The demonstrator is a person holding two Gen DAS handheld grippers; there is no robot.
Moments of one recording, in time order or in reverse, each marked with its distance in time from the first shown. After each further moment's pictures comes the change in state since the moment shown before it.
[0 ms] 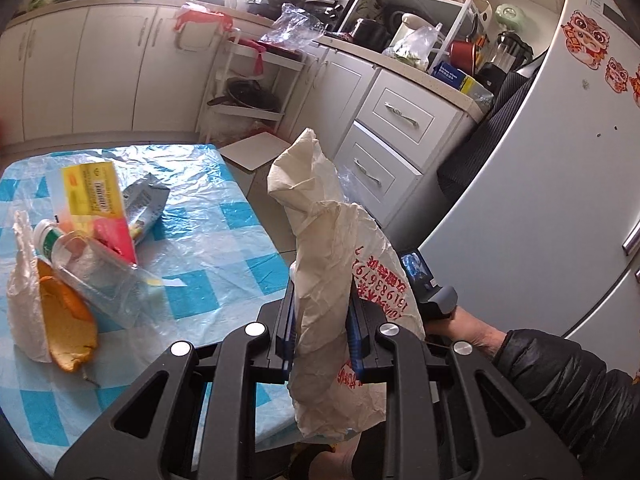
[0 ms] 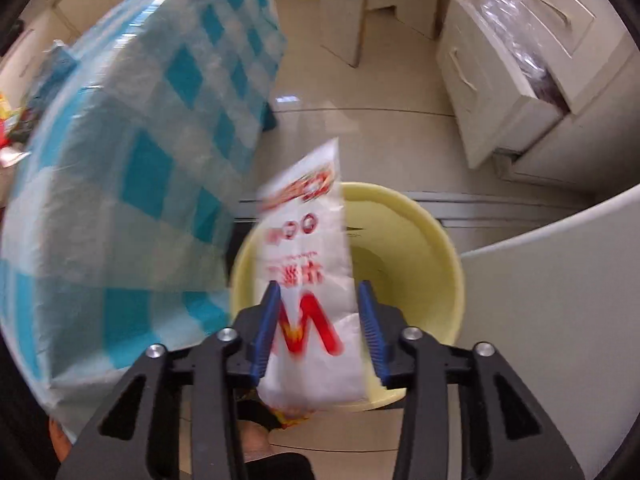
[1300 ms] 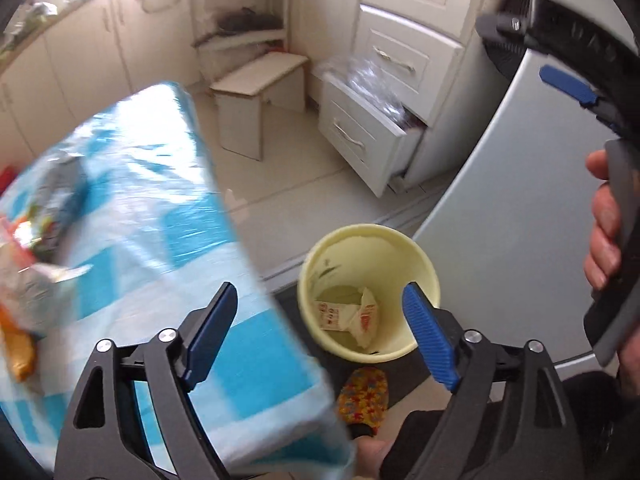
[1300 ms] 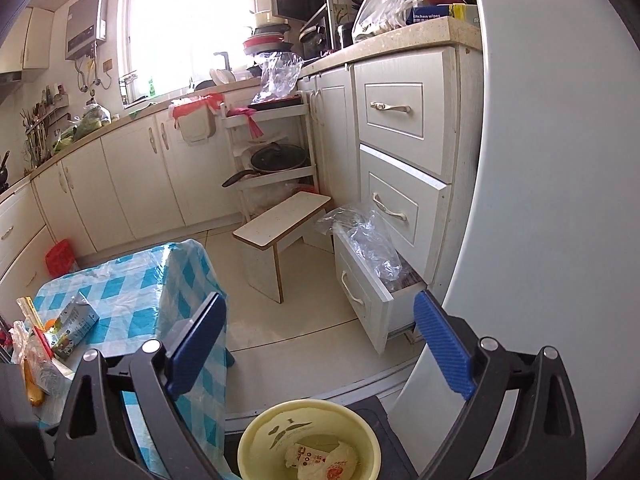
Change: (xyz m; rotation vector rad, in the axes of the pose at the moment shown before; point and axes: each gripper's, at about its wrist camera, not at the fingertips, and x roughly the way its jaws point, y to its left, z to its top) left arm 0.156 -0.087 -0.032 0.169 0.286 0.324; right arm -0.213 -0.017 -0.028 0.247 -0.868 -0.162
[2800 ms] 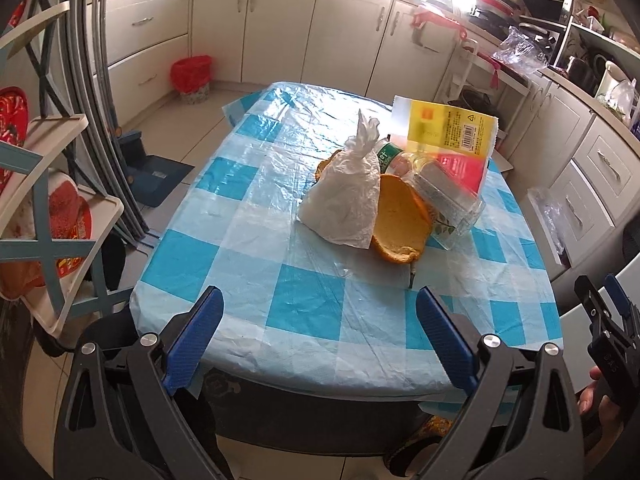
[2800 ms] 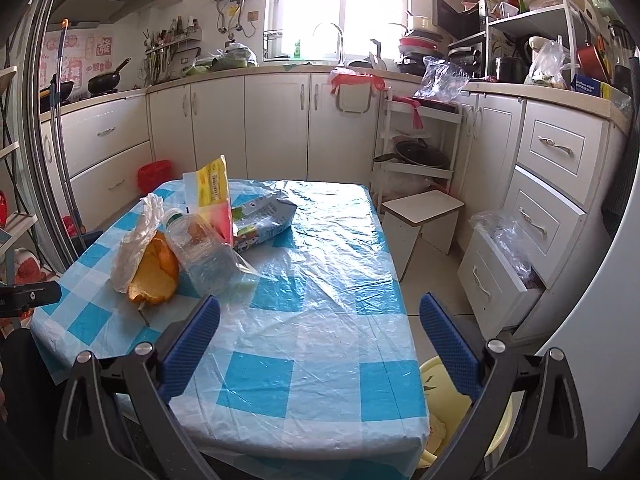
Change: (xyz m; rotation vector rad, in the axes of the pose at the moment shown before) left arm -0.154 0.284 -0.170 -0.614 -0.165 0.330; right arm -0.071 0.226 -0.127 -0.330 0.032 0.273
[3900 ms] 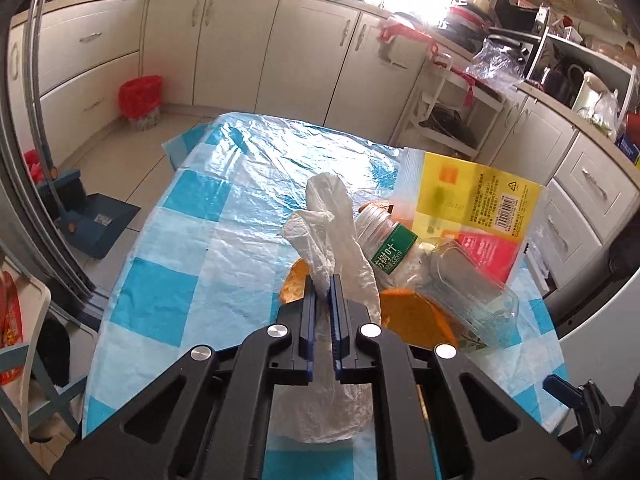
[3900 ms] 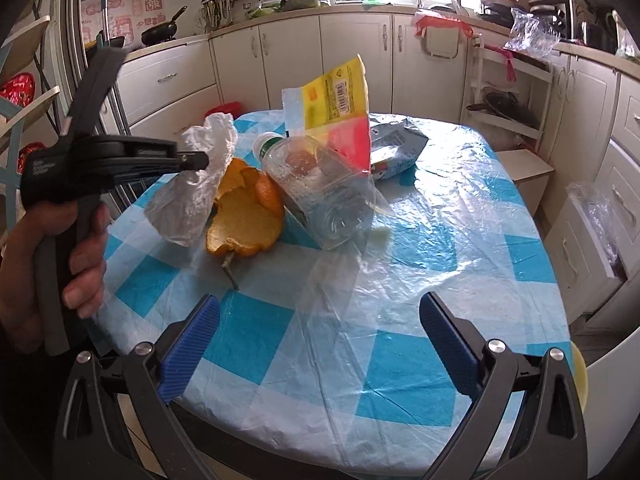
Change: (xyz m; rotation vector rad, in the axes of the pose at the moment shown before) left arm 0.095 0.009 0.087 0.045 -0.082 -0.187; right arm 0.062 0.074 -0.015 0.000 0.224 0.287
